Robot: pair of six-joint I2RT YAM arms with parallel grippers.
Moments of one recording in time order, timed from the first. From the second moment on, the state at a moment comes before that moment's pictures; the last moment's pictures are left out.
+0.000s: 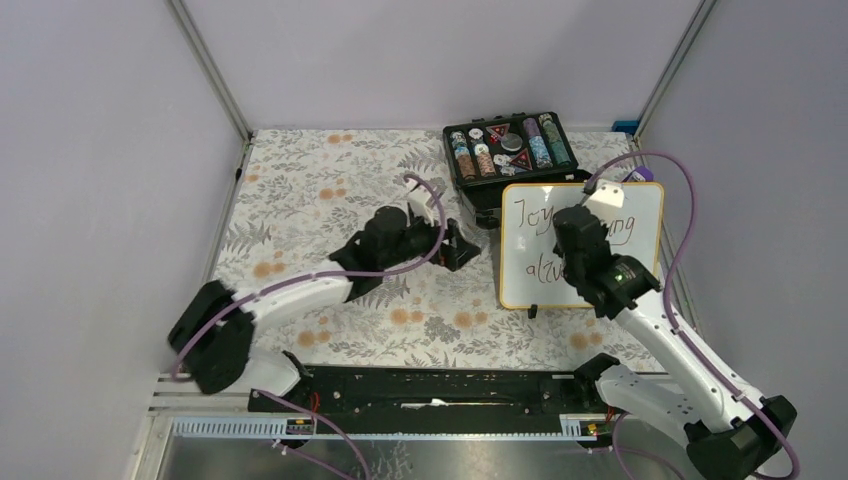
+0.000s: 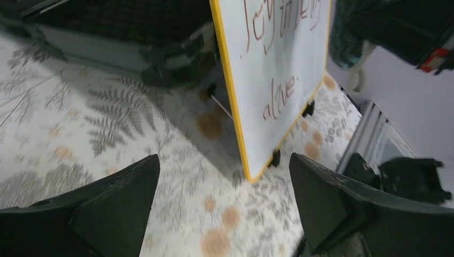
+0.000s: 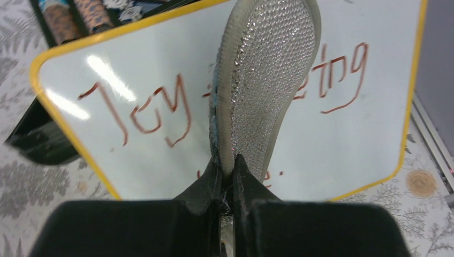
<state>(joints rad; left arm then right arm) -0.79 1.31 0.82 0.21 0.21 -0.45 0.60 0.89 0.88 -0.64 0.75 0.52</state>
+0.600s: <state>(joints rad) -0.87 1.93 0.85 0.98 0.40 -0.59 0.38 0.91 0.82 -0.53 0.66 0.32</state>
